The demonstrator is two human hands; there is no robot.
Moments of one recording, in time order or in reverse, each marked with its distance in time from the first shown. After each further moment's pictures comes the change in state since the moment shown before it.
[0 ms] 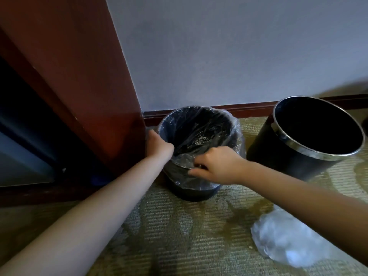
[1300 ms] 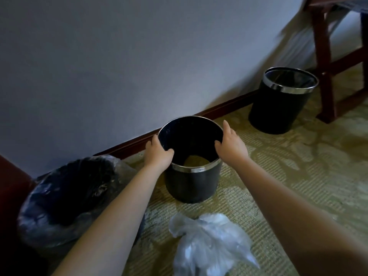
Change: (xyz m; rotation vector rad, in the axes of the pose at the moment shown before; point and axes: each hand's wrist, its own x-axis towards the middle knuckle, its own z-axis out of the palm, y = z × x) left_hand -0.089 0.179 0.220 0.225 -0.372 0.487; right_hand -0.211 0.243 0.024 0.431 0.471 1.189
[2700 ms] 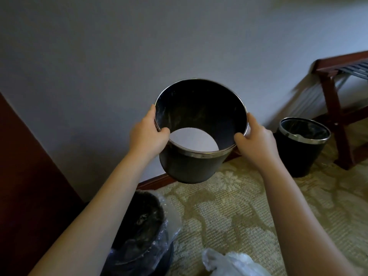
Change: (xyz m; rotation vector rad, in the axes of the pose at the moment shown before) left_hand -0.076 0.100 -0.247 0.012 0.360 0.390; right_hand -0.065 -0.171 -0.178 0.274 0.304 -0.165
